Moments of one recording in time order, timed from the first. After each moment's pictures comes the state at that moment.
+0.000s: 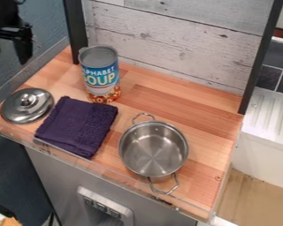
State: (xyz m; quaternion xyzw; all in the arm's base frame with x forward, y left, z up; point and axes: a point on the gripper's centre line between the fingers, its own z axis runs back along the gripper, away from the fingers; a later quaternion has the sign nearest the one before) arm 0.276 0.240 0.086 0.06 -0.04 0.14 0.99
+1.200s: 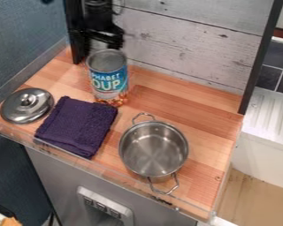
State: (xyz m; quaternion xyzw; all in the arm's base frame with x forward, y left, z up) arm 0.397 0.138 0.047 0.06 -0.04 0.04 1.00
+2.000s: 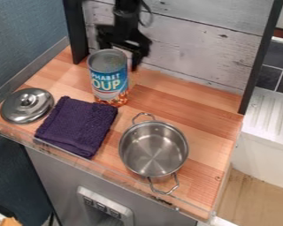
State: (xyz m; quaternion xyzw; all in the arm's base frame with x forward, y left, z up) arm 0.390 0.114 0.061 0.10 -0.08 0.08 0.99
